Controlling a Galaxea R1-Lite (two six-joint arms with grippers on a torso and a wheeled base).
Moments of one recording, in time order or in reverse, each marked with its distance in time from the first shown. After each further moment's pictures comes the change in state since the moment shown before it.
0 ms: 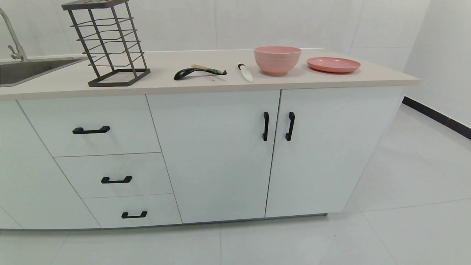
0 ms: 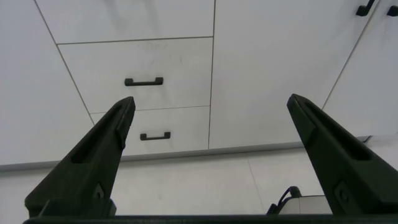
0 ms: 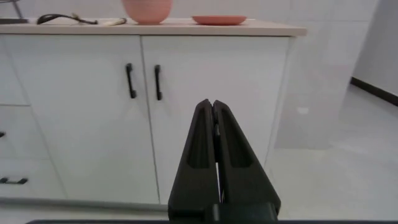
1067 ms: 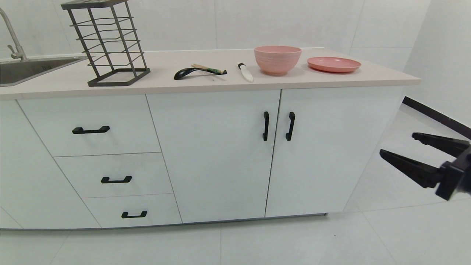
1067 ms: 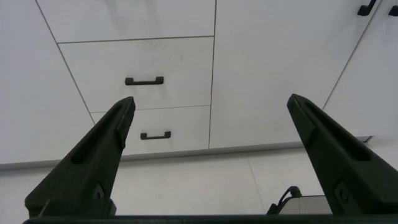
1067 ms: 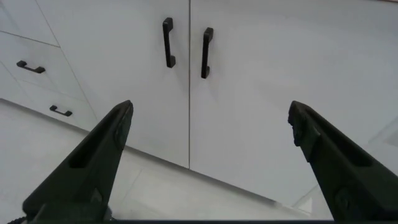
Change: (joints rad) left arm 0.000 0.000 0.000 0.001 0.002 -0.002; right arm 0.169 1.060 -0.201 -0.493 0.147 -0.094
